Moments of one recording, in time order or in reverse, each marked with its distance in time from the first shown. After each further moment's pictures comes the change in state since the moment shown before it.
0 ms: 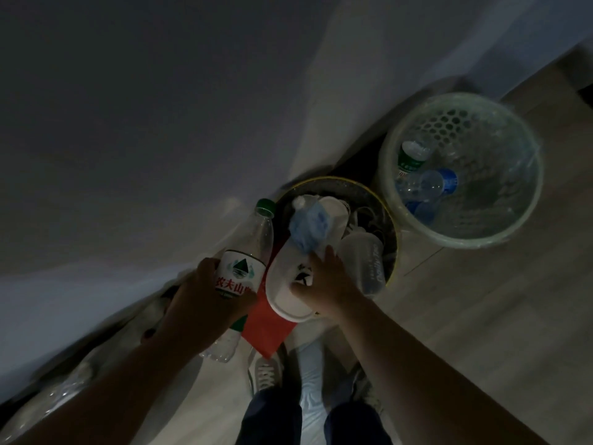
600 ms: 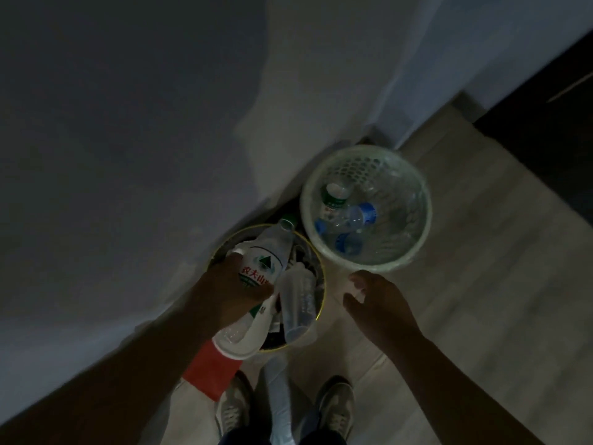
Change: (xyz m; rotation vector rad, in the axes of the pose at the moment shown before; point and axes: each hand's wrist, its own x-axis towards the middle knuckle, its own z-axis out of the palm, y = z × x) left_hand -0.001 0.163 0.023 0.178 -0.193 0.173; right_hand -0.111 0.106 -0.129 0.204 0.422 0.093
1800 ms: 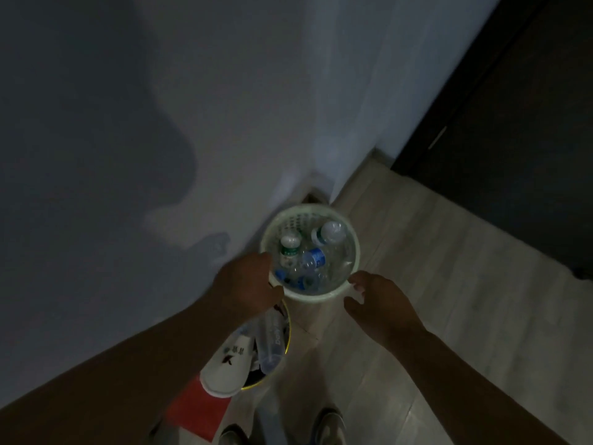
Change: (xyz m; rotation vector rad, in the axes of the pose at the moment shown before) left_hand -0.072 0.147 -0.034 0.504 0.149 0.546; right_hand -0.095 -0.002 -0.135 0.032 0.200 -0.005
